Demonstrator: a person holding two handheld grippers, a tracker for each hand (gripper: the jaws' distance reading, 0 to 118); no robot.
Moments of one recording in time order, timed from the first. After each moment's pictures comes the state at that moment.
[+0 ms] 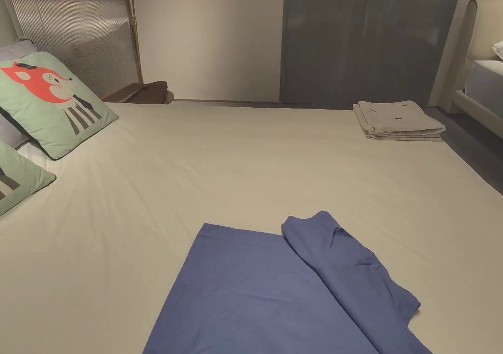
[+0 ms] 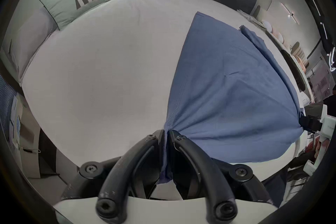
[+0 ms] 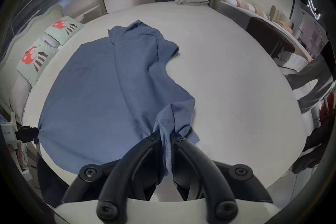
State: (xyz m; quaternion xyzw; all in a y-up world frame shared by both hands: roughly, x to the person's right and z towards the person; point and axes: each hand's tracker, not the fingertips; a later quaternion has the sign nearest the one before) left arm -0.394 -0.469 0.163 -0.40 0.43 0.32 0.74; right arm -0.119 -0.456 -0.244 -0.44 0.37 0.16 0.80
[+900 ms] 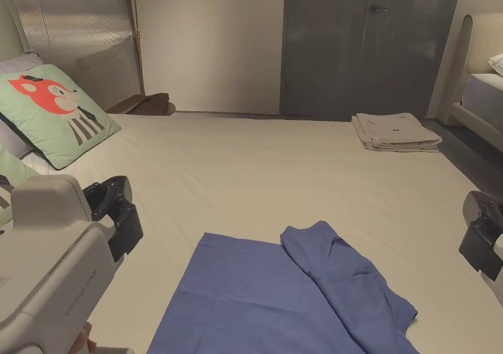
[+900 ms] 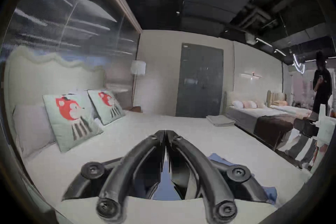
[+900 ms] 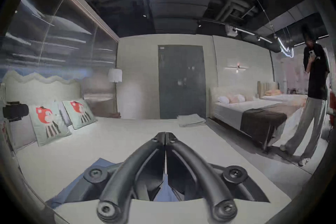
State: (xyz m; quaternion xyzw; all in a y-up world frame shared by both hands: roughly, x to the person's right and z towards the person) left arm -0.366 -0.236 0.119 0.01 0.45 0.05 0.89; right arm -0.136 -0.265 -0.215 0.00 0.43 -0.02 0.90
